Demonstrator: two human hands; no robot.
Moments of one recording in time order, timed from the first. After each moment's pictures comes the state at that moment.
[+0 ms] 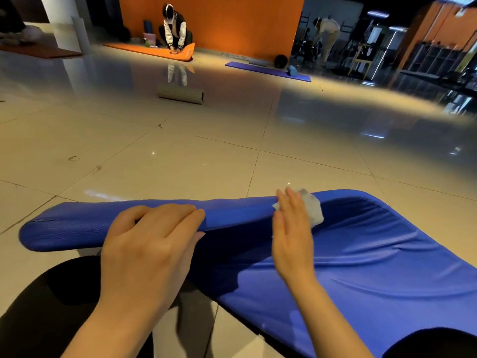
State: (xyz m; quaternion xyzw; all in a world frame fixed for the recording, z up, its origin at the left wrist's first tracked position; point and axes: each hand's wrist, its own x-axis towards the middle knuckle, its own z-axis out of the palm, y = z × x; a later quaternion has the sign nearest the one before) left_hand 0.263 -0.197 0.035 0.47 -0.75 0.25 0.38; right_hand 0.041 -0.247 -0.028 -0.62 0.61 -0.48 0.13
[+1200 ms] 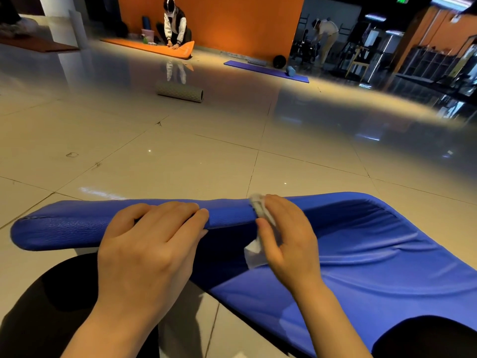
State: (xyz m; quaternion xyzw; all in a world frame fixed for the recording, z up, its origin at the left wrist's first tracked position) left_hand 0.278 -0.191 0.036 0.43 -0.75 0.28 0.41; right_hand 0.056 -0.228 -0.005 -0.74 0.49 -0.46 -0.04
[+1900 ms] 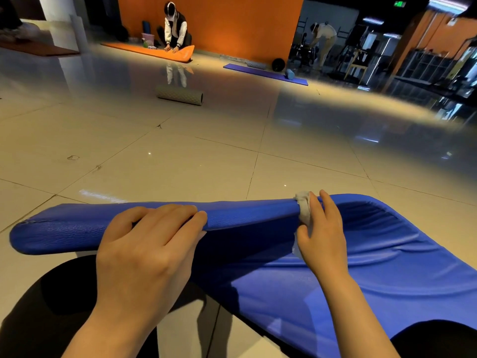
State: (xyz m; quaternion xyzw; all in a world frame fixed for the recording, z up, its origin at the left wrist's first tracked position) left_hand 0.282 -0.186 0.038 0.42 -0.75 0.30 0.41; right_hand 0.004 -0.241 -0.016 -0.60 0.70 -0.37 0.00
